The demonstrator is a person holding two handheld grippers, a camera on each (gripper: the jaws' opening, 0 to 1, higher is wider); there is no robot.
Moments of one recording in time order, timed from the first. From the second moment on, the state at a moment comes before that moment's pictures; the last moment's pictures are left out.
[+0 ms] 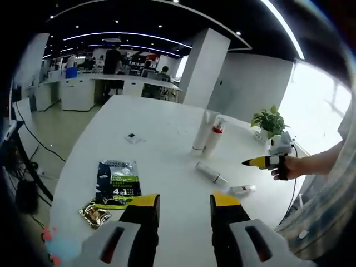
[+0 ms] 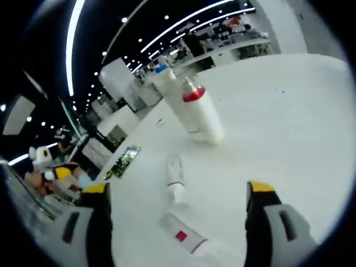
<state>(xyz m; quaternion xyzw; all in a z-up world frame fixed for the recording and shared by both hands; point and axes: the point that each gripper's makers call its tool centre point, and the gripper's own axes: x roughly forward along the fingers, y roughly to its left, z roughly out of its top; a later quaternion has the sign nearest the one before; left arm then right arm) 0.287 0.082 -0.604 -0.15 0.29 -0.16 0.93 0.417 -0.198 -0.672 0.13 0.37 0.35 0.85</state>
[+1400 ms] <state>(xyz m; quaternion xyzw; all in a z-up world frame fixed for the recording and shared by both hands) 0.276 0.036 -0.619 -0.13 0.33 -0.27 0.90 0.349 -0.235 -0.740 -0.25 0.45 0.41 0.75</state>
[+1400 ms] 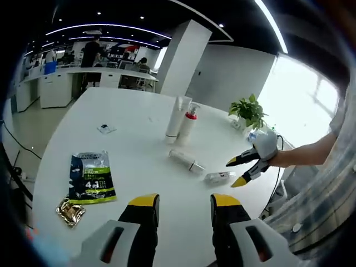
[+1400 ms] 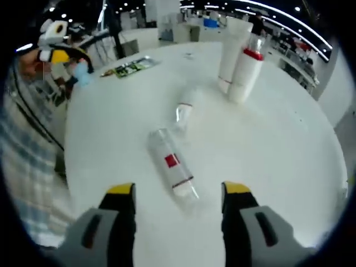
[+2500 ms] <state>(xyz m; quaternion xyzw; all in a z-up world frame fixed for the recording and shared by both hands) 0.285 0.040 -0.623 -0.13 0.33 -0.28 0.89 0.320 -0.203 -0.747 -0.33 0.43 0.50 0.68</state>
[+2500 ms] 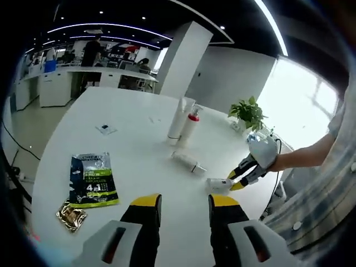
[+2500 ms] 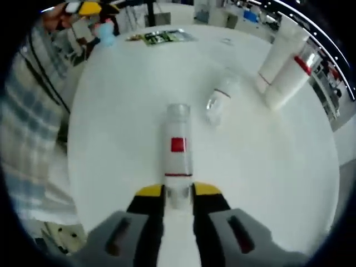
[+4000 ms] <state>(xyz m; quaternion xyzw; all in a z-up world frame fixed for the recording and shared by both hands) 0.256 -0.016 -0.617 -0.33 0.41 -0.36 0.77 0.278 -0.042 -0.615 -0.54 0.06 0.69 0.48</state>
